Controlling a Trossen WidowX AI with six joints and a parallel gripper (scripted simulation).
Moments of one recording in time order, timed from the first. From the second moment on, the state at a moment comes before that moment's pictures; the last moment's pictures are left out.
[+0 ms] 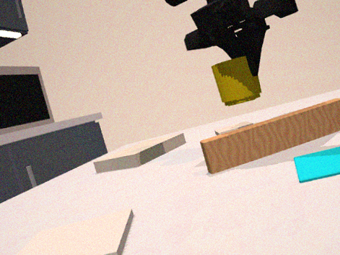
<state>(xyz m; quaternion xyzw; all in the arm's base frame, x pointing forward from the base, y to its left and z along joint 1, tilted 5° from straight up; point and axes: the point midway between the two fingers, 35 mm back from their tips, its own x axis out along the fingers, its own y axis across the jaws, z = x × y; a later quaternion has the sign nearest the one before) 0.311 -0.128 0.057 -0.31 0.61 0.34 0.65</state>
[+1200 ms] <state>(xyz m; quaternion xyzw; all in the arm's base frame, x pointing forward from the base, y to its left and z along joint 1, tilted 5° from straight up) 0.299 -0.084 0.060 -0.31 0.60 0.34 0.65</state>
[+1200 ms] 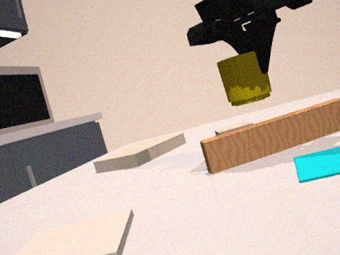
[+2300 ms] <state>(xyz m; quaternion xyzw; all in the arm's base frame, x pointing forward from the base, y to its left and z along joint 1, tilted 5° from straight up) 0.276 -0.009 0.067 -0.31 0.60 0.35 0.65</state>
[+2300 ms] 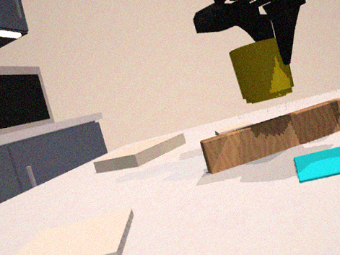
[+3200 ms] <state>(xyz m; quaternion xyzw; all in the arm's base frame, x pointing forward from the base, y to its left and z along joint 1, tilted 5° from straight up) 0.259 0.044 0.072 -0.30 0.60 0.35 0.65</state>
